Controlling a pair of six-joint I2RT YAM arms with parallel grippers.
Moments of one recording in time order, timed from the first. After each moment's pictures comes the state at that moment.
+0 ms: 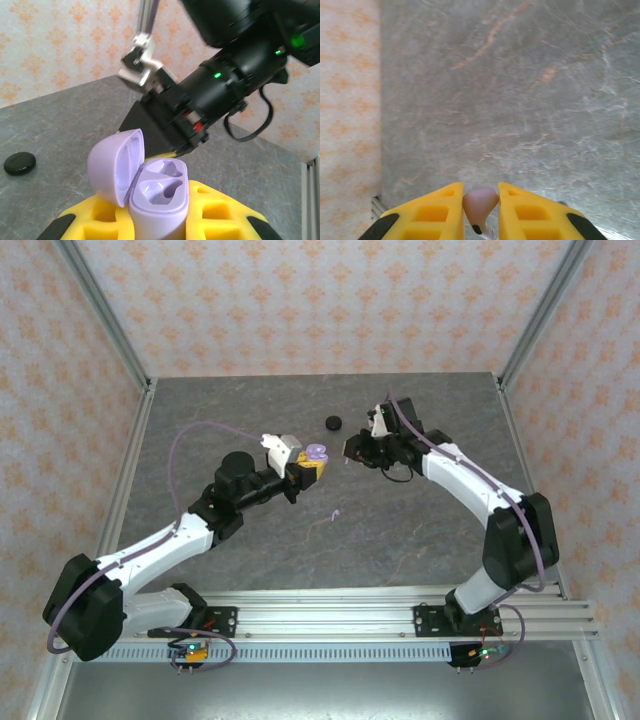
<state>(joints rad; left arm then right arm) -0.58 1.17 0.66 0.38 0.33 -0.16 0.43 1.55 1.21 -0.45 -0.48 0.70</state>
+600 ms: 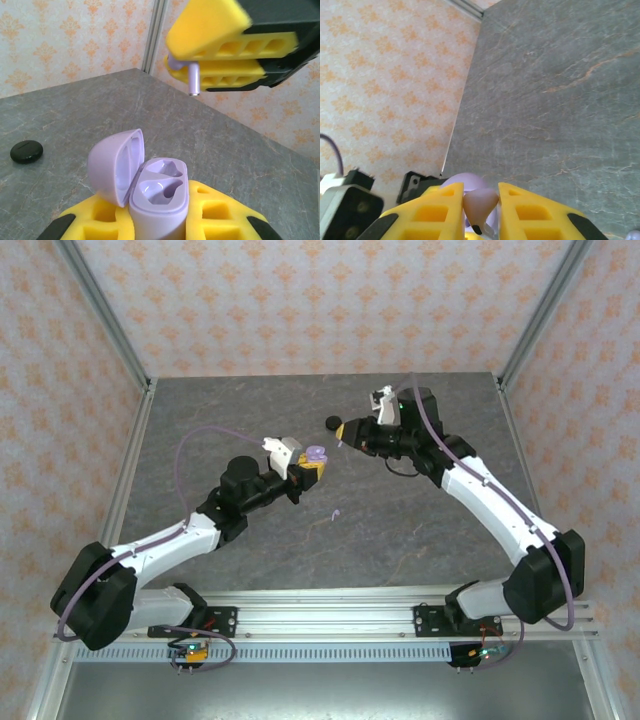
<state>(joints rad) -0.58 1.24 0.62 0.49 0.29 -0.20 0.47 1.37 1.21 -0.33 -0.58 0.74</state>
